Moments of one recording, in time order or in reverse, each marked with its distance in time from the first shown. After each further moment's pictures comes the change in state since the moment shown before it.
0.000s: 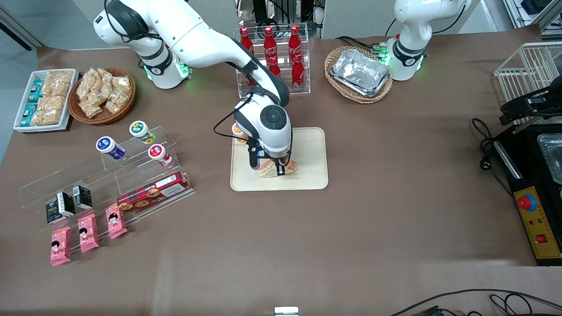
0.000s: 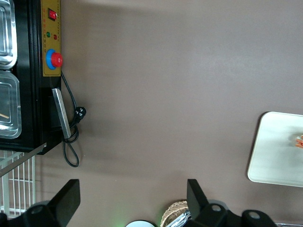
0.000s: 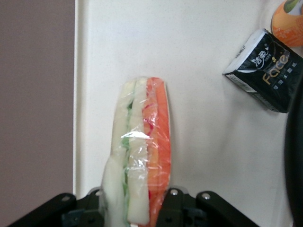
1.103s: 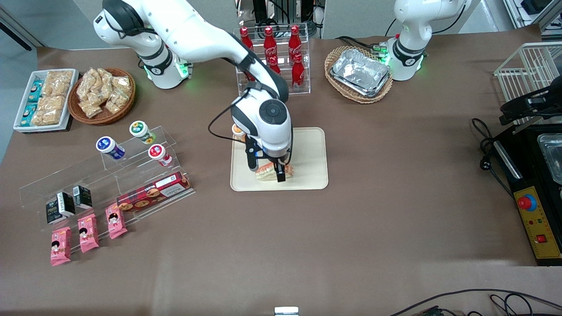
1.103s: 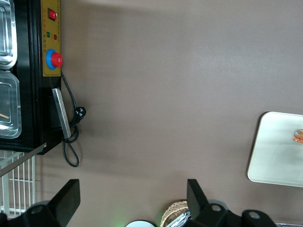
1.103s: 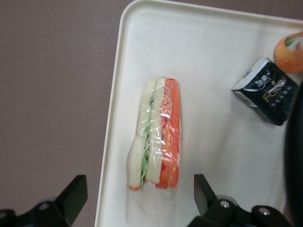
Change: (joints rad) arm -0.003 -0.057 -0.014 0.044 -0.026 -0.086 -0.089
